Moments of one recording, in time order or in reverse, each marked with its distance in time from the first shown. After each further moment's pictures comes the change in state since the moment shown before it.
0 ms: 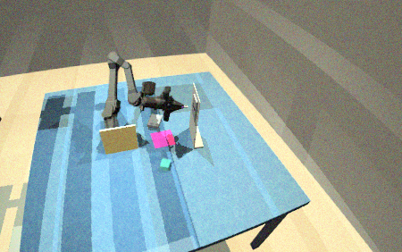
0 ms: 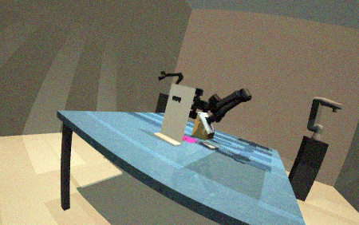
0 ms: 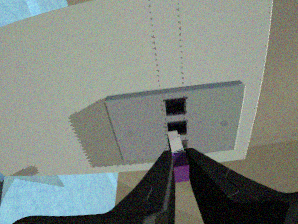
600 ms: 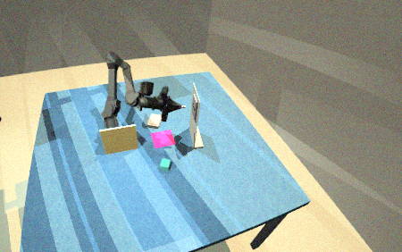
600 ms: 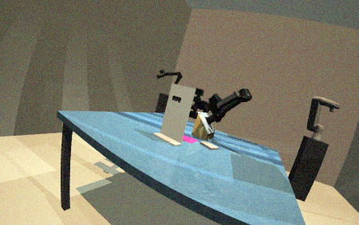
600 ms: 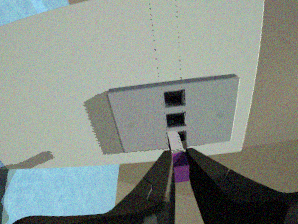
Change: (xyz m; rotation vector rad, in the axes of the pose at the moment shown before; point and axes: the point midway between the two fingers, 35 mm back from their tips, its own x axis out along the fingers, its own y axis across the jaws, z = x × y) arm -0.010 0.000 -0.005 0.000 0.000 0.001
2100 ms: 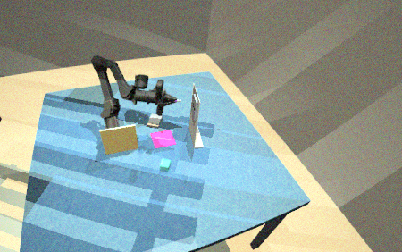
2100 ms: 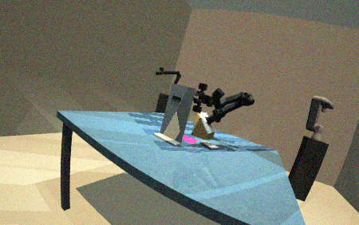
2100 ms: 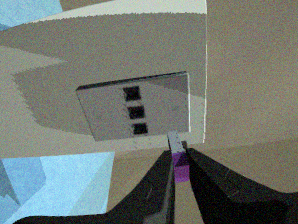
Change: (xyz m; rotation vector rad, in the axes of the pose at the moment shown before) arm -0.023 -0.040 -0.005 0.000 0.005 0.006
